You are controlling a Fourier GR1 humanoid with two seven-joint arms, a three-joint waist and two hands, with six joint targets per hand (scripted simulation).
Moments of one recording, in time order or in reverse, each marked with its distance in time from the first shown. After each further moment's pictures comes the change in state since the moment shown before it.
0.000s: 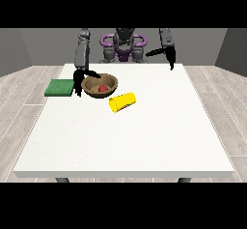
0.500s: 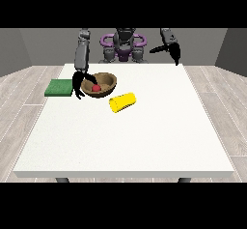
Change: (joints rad) left arm -0.017 0.020 0.000 -0.090 0.010 -0.042 0.027; right arm -0.023 -0.042 -0.029 0.101 0.017 -0.136 -0.047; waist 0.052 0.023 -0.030
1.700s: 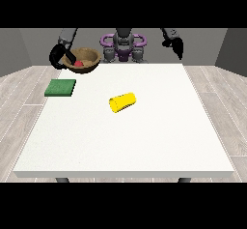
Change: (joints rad) left arm 0.127 0.047 0.131 0.230 0.071 -0.036 -0.043; right arm -0.078 -0.146 0.229 -0.083 0.270 -0.184 0.704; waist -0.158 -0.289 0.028
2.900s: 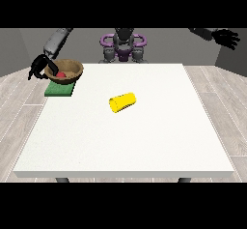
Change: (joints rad) left arm -0.079 0.473 0.410 0.183 0.317 -0.405 -0.149; right arm 0.060 -0.209 -0.190 -0.006 -0.101 0.102 -0.239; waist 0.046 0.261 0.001
